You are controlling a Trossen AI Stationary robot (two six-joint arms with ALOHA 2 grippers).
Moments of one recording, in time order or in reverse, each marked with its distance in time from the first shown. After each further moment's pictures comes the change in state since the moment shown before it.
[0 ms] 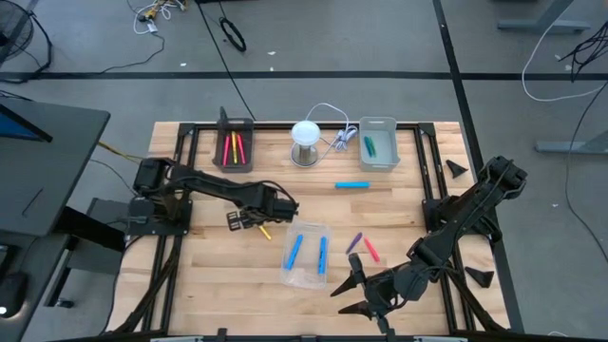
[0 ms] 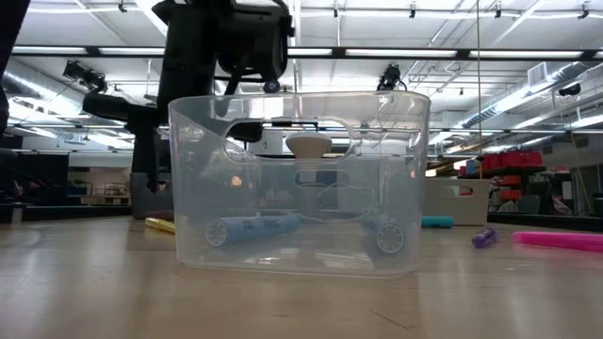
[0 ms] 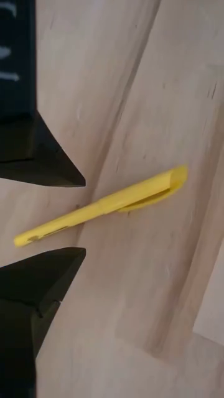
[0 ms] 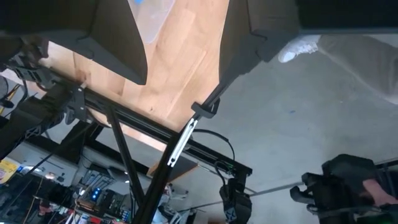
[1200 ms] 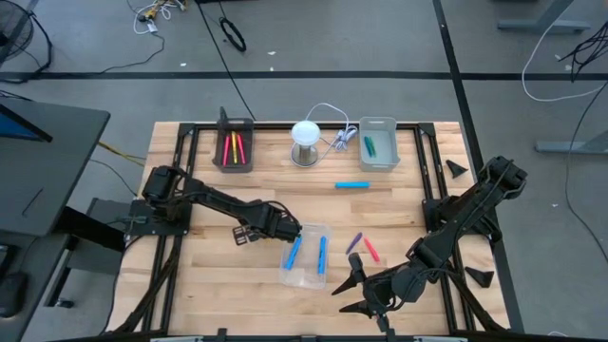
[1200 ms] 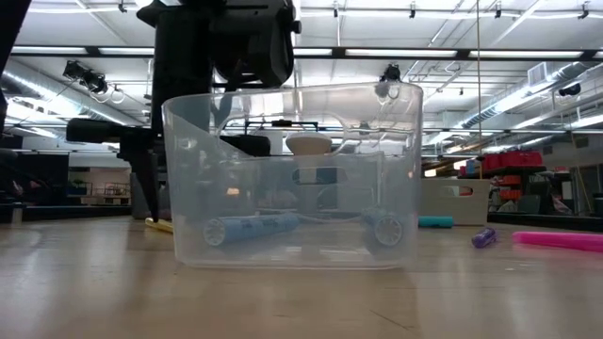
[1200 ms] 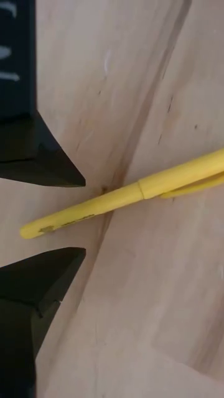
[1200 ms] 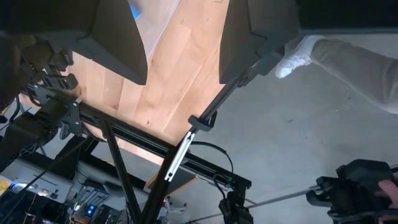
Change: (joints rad) left arm -0.124 0.099 0.000 0.101 -0.075 -0.171; right arm 0.003 0.000 -0.001 -0.057 0.000 0.045
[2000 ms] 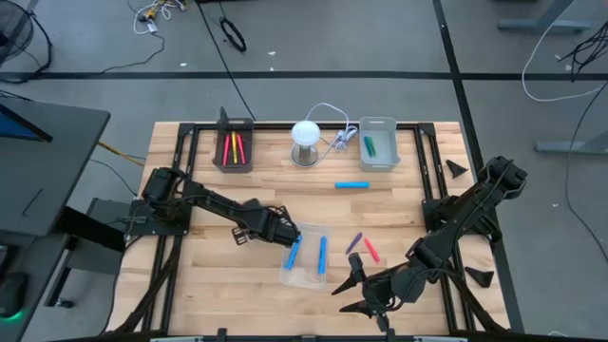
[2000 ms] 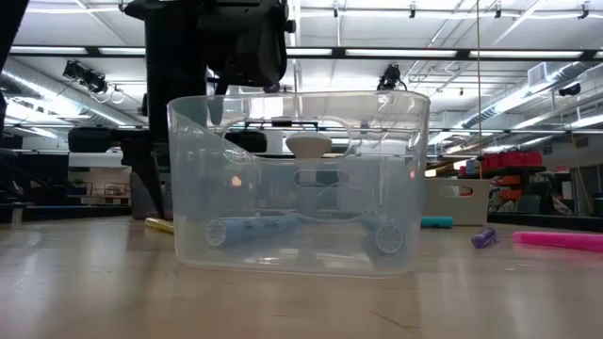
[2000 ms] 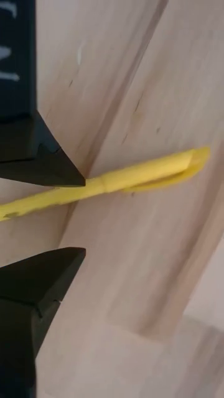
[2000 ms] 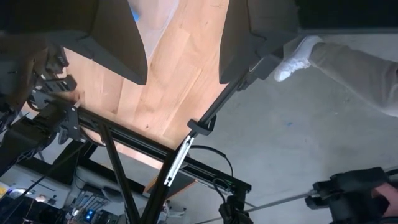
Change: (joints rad) left arm -0.025 0.001 -0.002 -0.033 -0.171 -0.134; right arm 0.000 0.000 0.000 -0.016 0.000 0.016
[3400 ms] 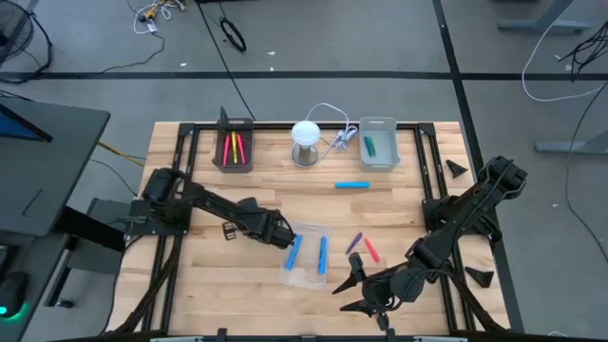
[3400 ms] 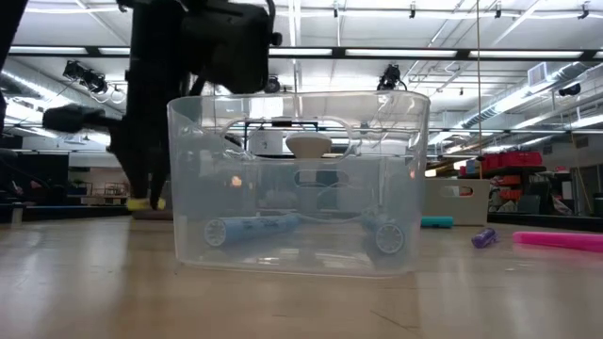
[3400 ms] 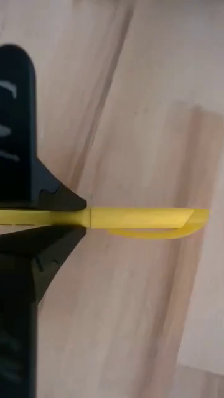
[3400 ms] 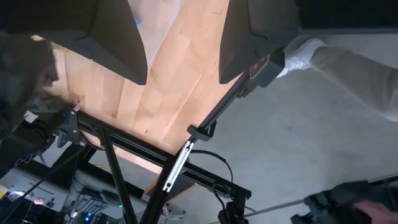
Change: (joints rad) left arm -0.005 0.001 -0.002 -0.162 0.014 0.152; right arm -0.003 0.001 -0.026 0.014 0.000 -0.009
